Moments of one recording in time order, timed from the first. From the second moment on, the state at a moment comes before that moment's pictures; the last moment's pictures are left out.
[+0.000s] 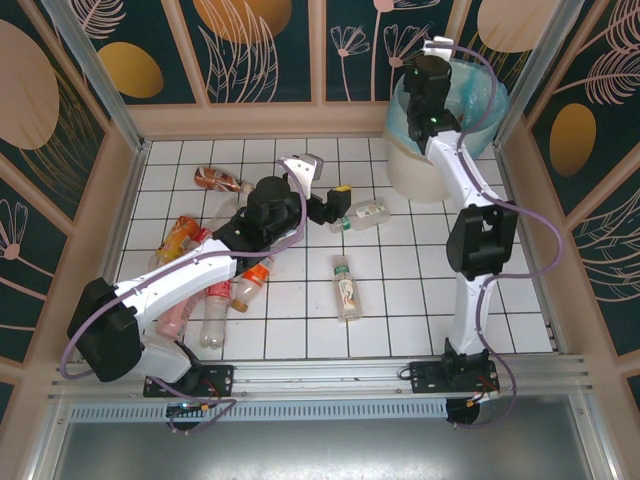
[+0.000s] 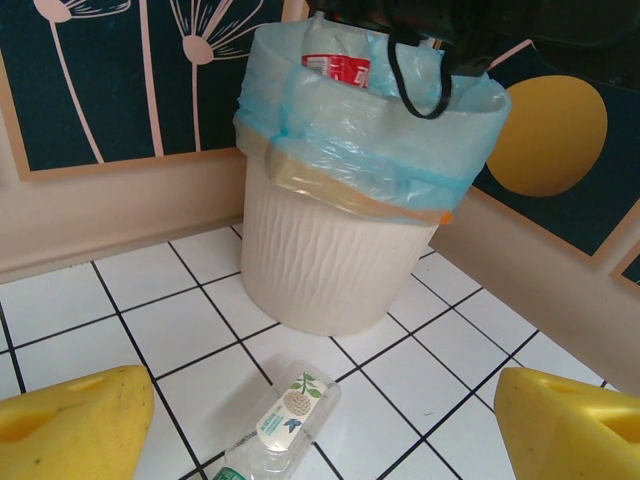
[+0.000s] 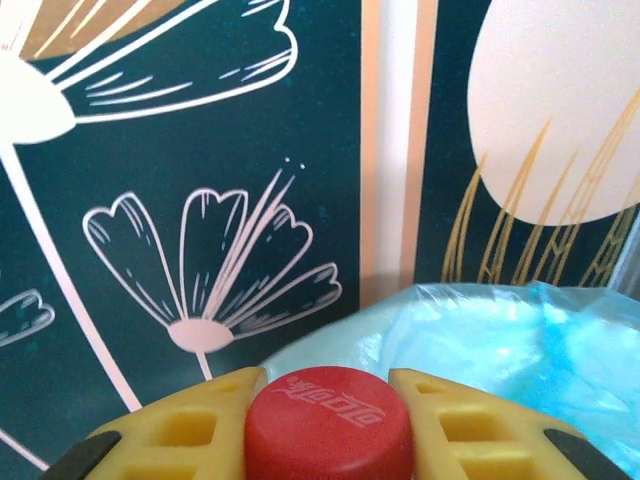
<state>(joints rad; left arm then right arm) -0.79 1.43 1.07 0.20 -0.04 -0.27 0.23 2.05 1.99 0.02 0.47 0.04</state>
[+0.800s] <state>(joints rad) -0.79 1.47 1.07 0.20 -0.03 -0.29 0.32 1.84 1.54 0.59 0.79 -0.43</state>
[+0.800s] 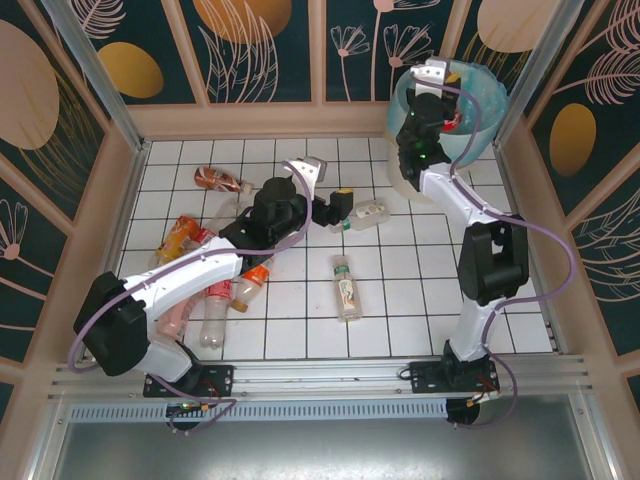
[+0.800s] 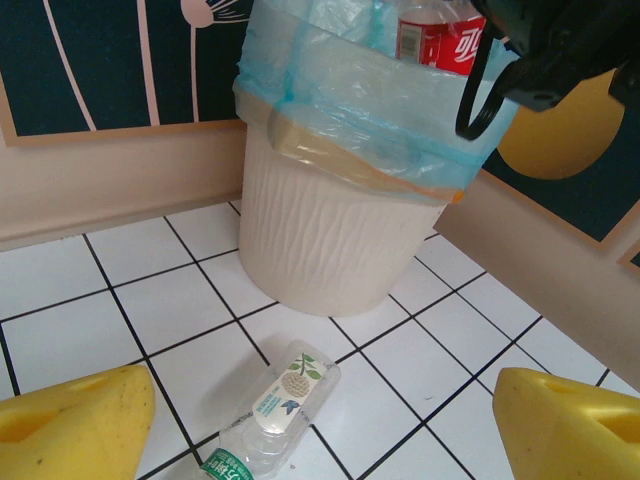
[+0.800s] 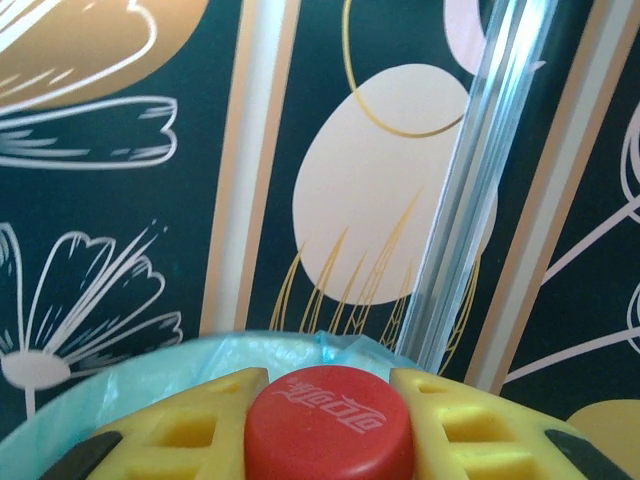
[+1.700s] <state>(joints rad) -0.79 1.47 1.07 0.19 -0.03 -0.31 0.31 1.82 1.81 0.02 0.81 -0.08</state>
